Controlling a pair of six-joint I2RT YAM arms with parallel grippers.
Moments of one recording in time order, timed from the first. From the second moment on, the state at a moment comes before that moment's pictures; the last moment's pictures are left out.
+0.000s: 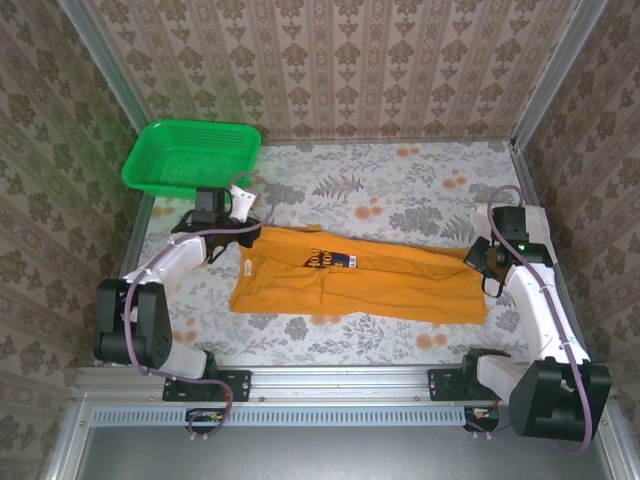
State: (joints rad) left arm -0.19 1.44 0.87 -0.26 0.38 0.17; right arm -0.16 1.07 0.82 -0.84 0.09 0.49
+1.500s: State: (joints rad) left arm -0.18 1.12 0.74 -0.40 0.35 0.13; right arm -0.16 1.33 1.10 -0.77 0.10 0.50
